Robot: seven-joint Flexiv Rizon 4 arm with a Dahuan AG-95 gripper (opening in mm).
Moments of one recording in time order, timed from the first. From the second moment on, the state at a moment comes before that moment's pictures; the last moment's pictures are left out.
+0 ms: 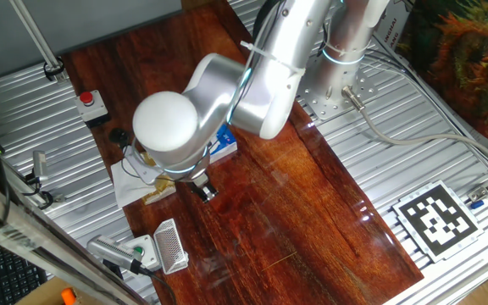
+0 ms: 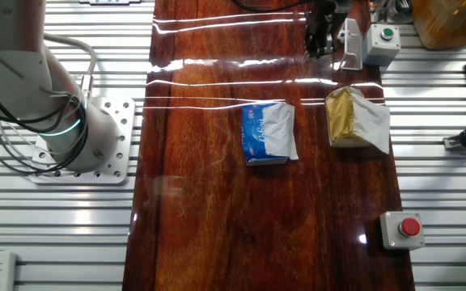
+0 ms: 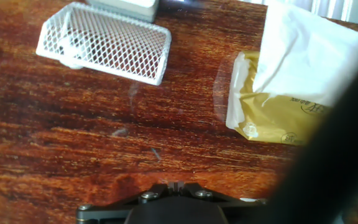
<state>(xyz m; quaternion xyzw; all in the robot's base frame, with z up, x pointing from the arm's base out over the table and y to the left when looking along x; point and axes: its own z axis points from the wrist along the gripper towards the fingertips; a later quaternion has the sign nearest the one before) 0.535 0.175 0.082 0.09 -0.99 0.06 0.06</state>
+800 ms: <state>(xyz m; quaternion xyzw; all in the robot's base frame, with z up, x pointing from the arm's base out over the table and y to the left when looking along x) 0.535 0.174 0.083 0.16 -0.98 0.05 0.06</state>
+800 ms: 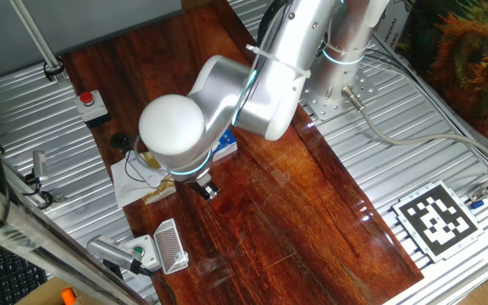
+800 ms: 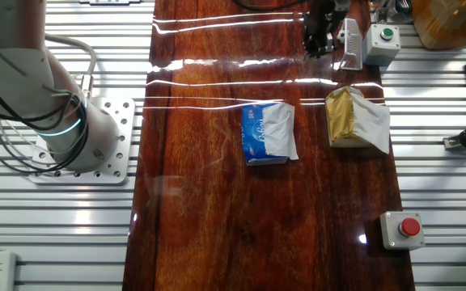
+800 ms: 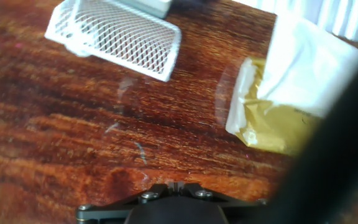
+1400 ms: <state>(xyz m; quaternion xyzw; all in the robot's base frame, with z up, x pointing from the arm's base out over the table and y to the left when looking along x) 0.534 0.174 0.083 0.19 -0.98 0.03 0.04</state>
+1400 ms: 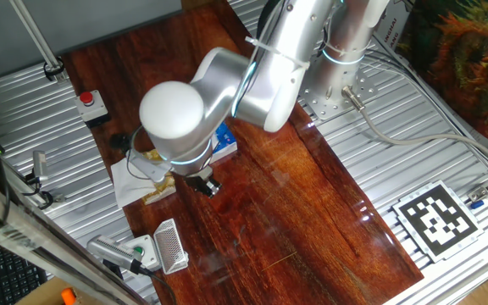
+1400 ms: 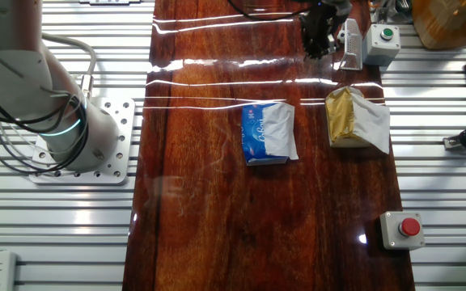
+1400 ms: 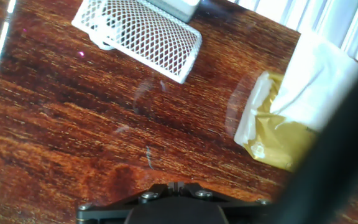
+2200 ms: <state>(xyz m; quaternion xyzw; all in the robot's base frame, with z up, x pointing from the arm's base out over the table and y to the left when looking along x) 0.536 0.216 0.077 0.12 -0.99 0.01 0.03</state>
